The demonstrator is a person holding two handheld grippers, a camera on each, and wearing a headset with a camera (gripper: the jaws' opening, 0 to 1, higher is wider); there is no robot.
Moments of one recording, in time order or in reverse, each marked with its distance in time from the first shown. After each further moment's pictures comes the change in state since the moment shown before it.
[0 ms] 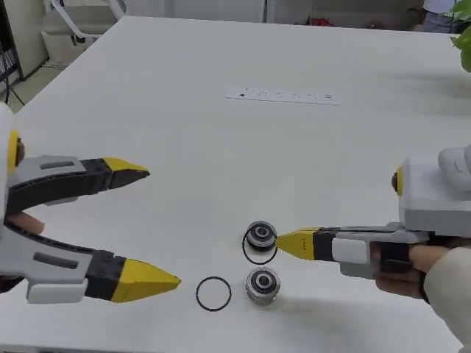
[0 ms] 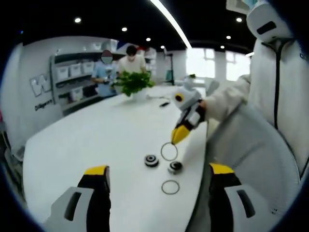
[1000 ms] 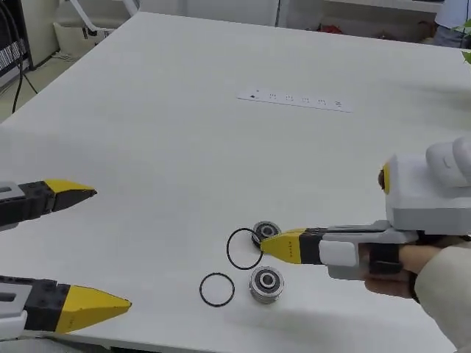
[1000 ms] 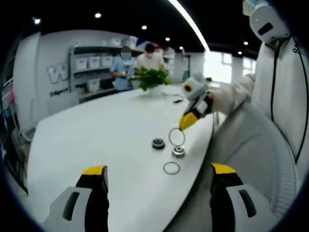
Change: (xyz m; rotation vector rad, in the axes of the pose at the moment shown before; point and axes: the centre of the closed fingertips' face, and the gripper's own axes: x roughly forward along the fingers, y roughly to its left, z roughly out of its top) left arm -0.037 -0.001 -0.043 -0.109 0.000 0.115; right arm 0.020 0.028 -0.002 -0.051 0.081 0.049
